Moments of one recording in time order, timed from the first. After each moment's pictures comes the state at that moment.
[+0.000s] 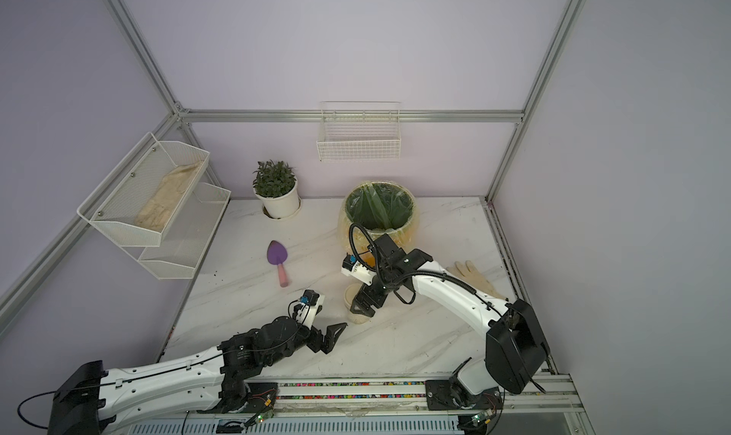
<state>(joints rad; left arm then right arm) -1.11 0.85 0.34 0.04 -0.29 -0.44 0.68 1.48 1.16 -0.78 -0.43 -0.29</state>
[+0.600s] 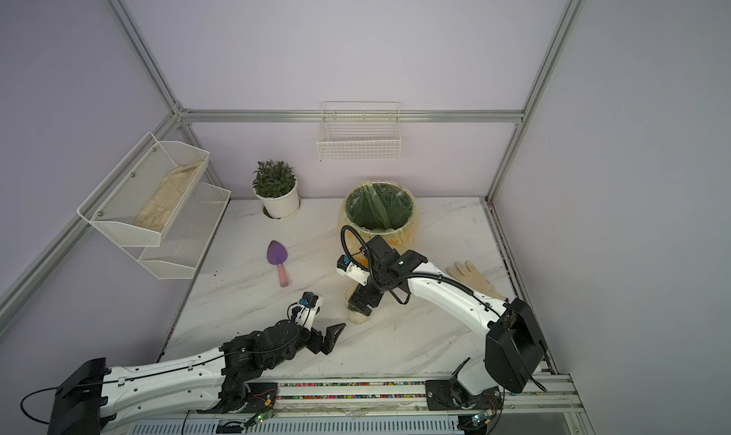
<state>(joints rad) -1.14 0.87 0.33 0.04 -0.37 -0.46 0.74 1.49 1.19 -0.76 -0.29 -0.29</state>
